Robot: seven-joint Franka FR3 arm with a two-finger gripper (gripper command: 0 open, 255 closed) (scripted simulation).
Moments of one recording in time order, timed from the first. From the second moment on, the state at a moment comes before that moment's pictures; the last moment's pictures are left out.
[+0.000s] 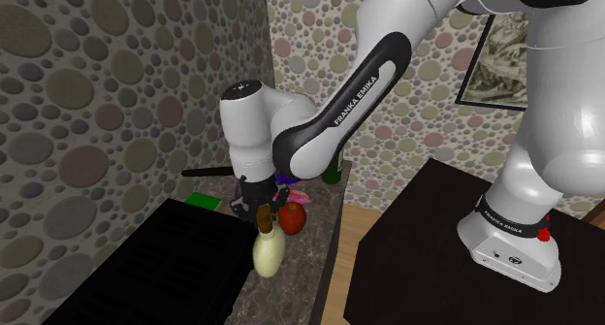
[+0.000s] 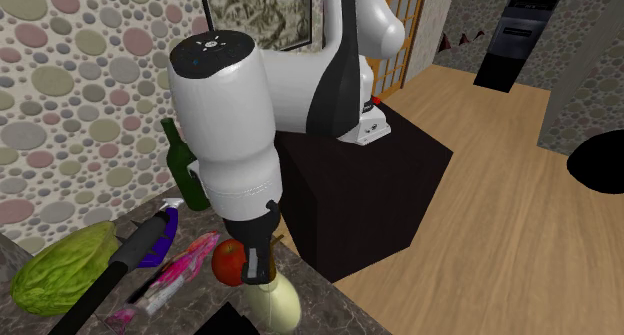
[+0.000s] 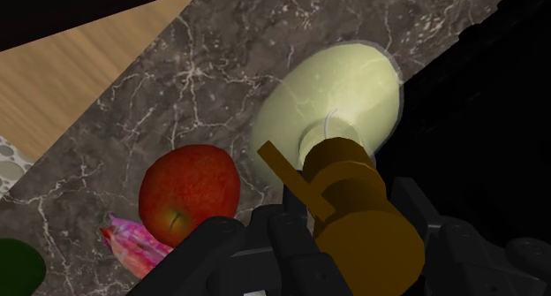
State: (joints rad) arm 0.28 0.41 0.51 -2.02 -0.27 2.38 1.30
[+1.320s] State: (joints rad) arm 0.23 0.25 0.57 -1.94 -0.15 2.16 1.22
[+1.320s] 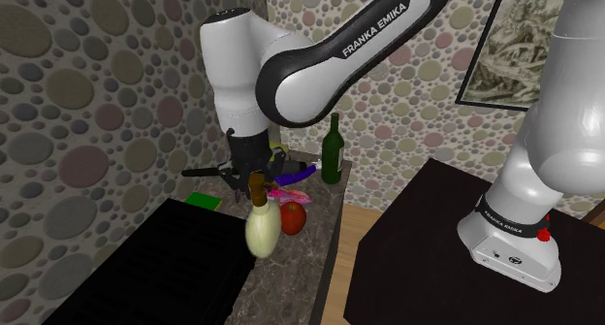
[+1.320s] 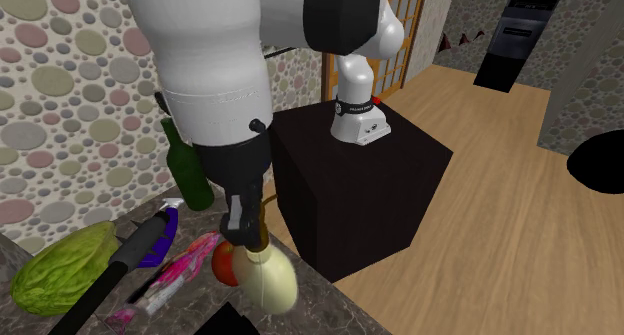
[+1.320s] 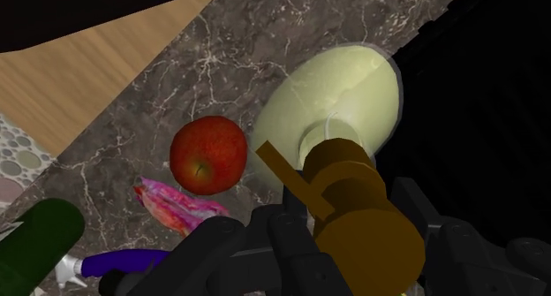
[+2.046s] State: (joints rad) arm 0.22 0.19 0.58 -1.86 -0.10 2.03 1.19
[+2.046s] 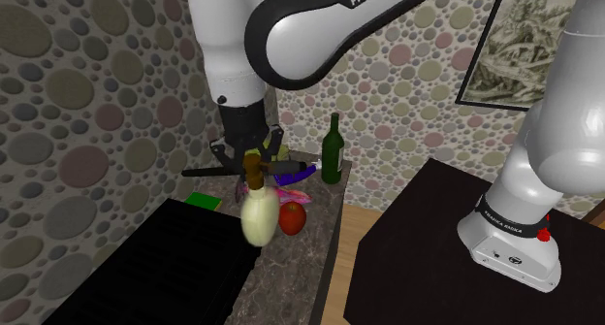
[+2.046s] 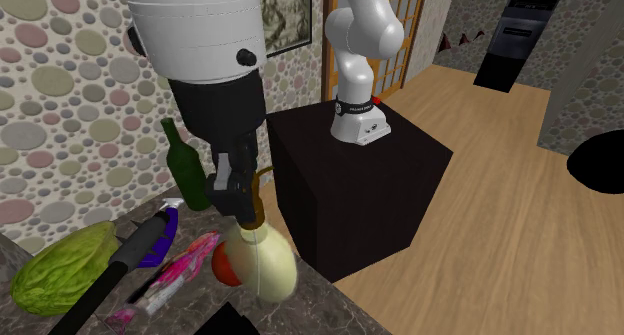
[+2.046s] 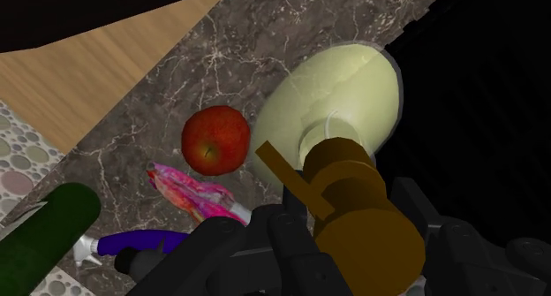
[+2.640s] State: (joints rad) arm 0.21 0.15 0.59 -1.78 -0.08 1.92 1.17
